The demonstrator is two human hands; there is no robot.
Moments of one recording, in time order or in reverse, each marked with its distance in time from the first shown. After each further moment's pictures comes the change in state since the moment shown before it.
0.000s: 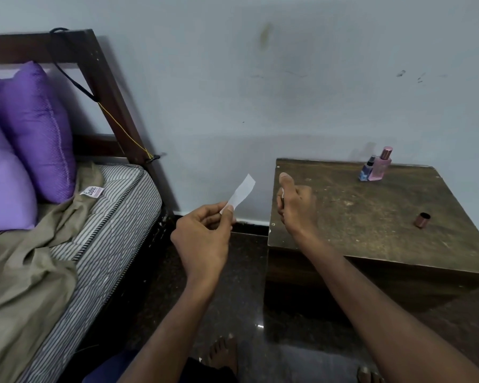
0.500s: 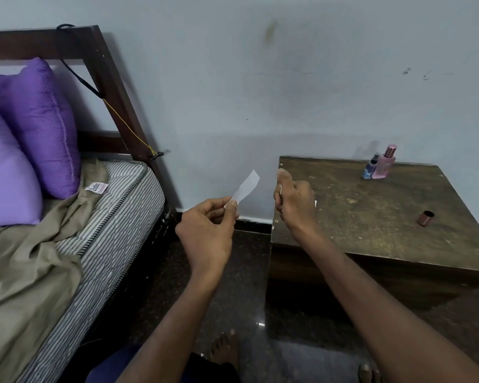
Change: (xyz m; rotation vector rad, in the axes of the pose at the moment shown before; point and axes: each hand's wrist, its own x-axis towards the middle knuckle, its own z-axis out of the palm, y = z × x) left_hand 0.000 0.006 -0.001 0.017 0.002 0.041; right_hand -0.003 -0.008 0.009 0.012 -0.043 -0.017
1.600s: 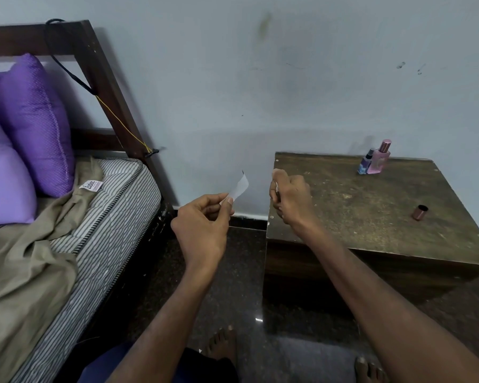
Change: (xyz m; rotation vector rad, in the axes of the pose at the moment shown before) left_hand 0.002 -0.004 0.000 0.045 -0.032 0.060; right_hand -0.002 -0.005 -0.014 0.007 -0.133 -0.021
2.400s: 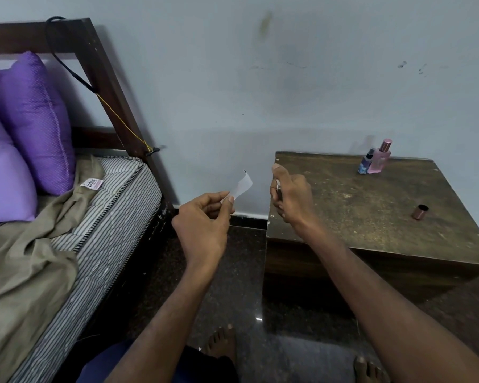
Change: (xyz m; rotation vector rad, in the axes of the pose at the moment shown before) left_hand -0.001 0.001 0.000 0.028 -0.001 0.021; right_hand -0.002 -0.002 -0.002 0.038 -0.005 0.021
